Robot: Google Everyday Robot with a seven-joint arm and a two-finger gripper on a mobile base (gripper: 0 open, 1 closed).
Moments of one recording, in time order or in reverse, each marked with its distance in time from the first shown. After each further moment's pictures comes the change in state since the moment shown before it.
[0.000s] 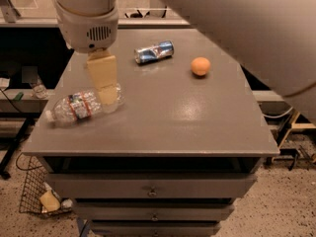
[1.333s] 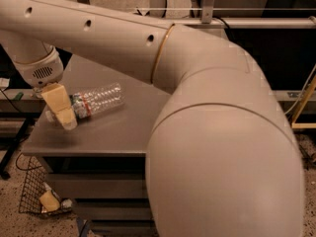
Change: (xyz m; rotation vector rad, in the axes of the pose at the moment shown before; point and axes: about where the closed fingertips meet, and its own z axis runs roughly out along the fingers) arm -0.054 -0.066 0.139 -0.176 0.169 0.011
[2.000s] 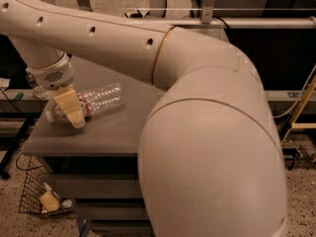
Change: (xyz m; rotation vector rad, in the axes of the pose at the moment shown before) arm 0.022 -0.007 0.026 -0.034 0.038 0.068
